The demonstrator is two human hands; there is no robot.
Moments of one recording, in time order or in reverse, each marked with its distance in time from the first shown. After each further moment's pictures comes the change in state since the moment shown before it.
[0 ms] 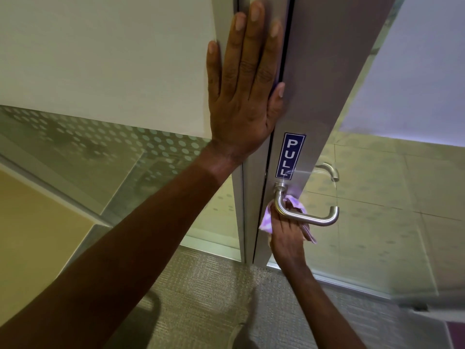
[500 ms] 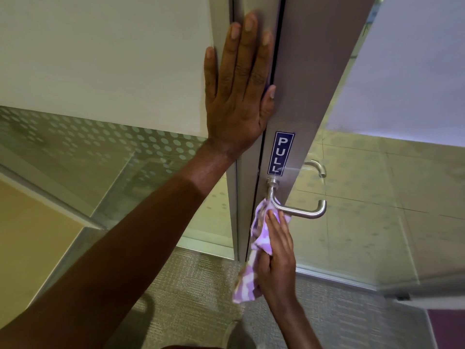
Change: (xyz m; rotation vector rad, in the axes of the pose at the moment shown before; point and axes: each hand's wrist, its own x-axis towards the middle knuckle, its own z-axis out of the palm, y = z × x) left_hand 0.003 0.003 -0.007 -0.048 -0.016 0.015; right_hand -0.059 -0.099 -0.084 0.592 0.361 0.135
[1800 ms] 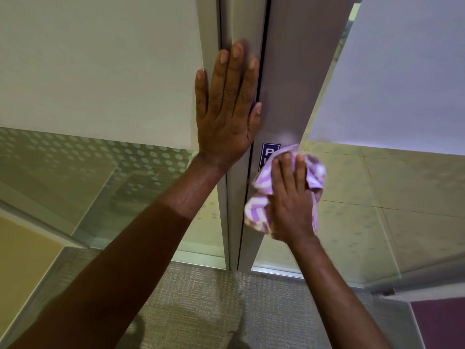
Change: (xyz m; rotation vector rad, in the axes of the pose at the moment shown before) left_hand -0.004 0.000 -0.003 0.018 -0.024 0.015; right_hand 0.137 -0.003 -0.040 -0.915 -0.045 -0.353
